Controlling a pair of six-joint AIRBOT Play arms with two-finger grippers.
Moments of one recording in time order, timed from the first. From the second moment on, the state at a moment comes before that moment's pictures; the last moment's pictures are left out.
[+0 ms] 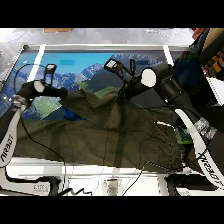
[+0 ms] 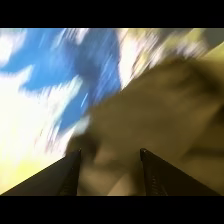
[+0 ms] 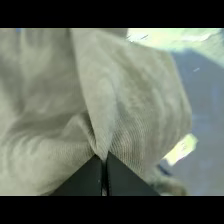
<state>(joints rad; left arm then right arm) 0.06 -1.56 1.31 1.35 -0.76 -1.21 0.55 -1.49 1.70 -1.44 1.27 1.13</state>
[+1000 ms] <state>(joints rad) 0.27 -1.74 1.31 0.96 -1.04 -0.77 0.54 -1.54 1.70 -1.46 1.19 1.14</state>
